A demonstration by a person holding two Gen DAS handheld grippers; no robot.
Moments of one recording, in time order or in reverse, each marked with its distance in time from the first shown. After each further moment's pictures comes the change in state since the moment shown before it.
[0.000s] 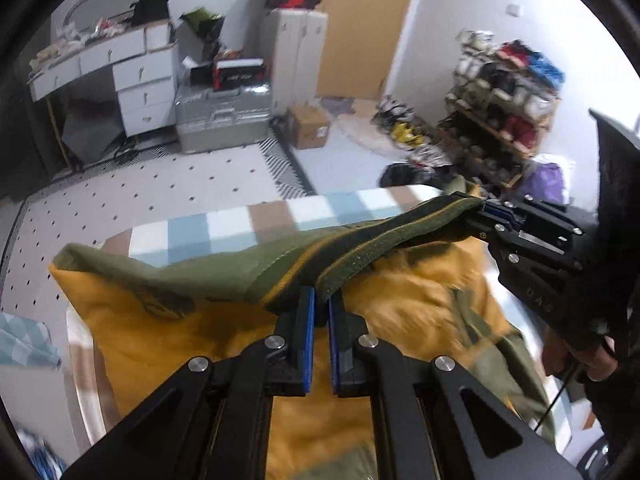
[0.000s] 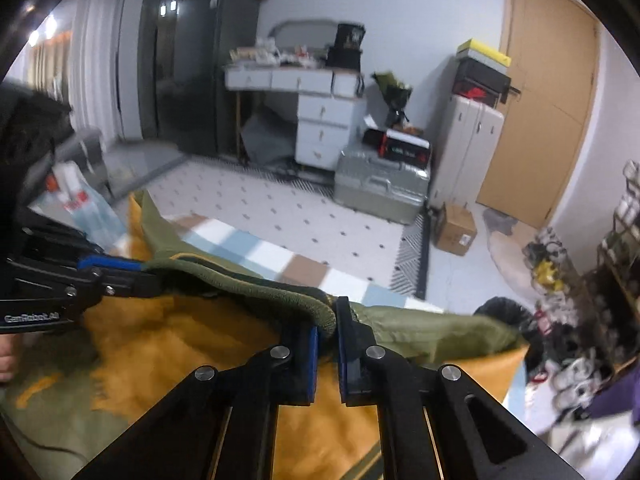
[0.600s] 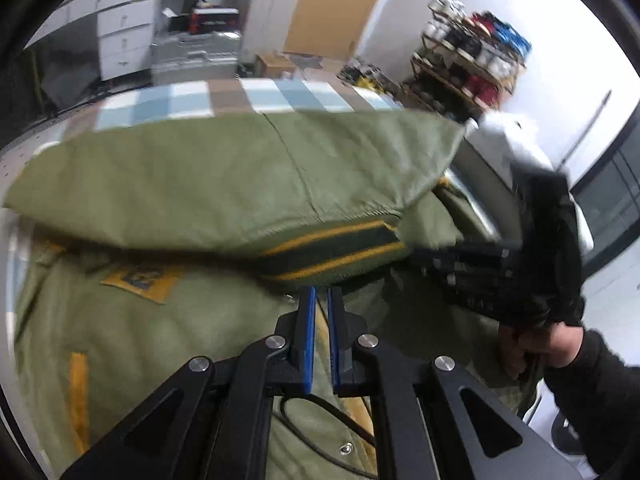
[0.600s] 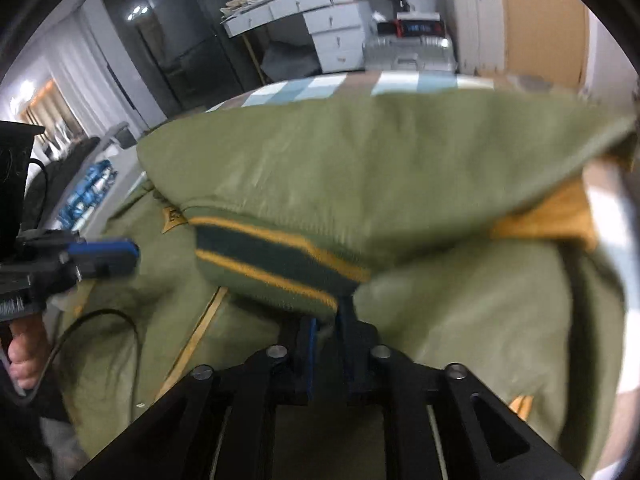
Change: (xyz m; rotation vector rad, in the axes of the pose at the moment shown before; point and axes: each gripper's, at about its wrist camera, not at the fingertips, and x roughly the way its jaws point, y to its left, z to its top) left arm -0.016 -0.009 -0.116 -0.059 0.112 -0.132; right arm -0.011 0.033 -0.179 0.273 0.330 0.256
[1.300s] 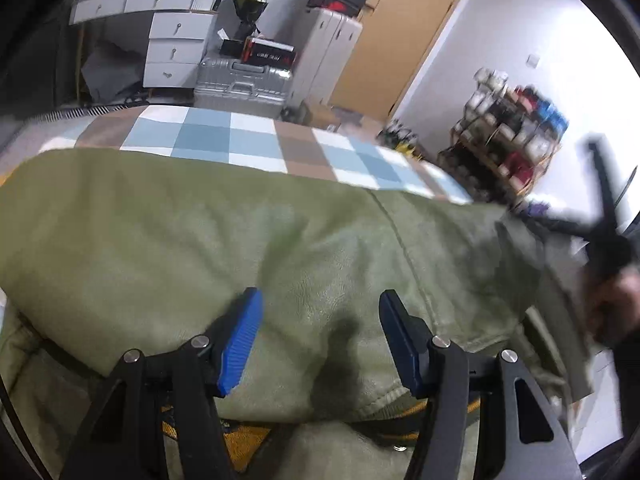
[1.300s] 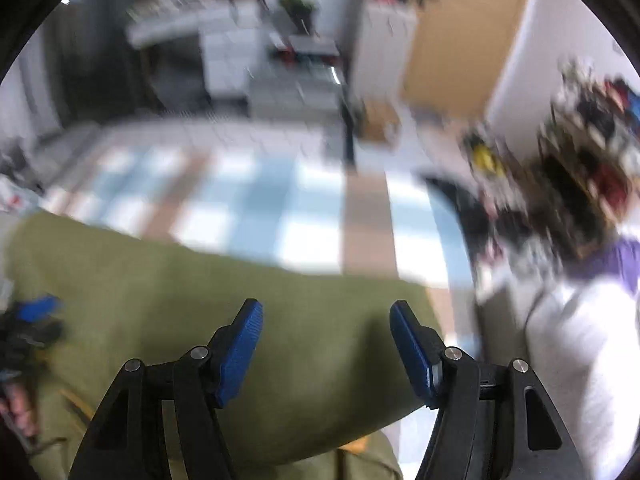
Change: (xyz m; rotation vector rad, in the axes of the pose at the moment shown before) left arm 0.048 0.040 0.013 -0.176 -0.226 0.001; right arm -0.015 -0.085 0.126 0.029 0.001 -0.509
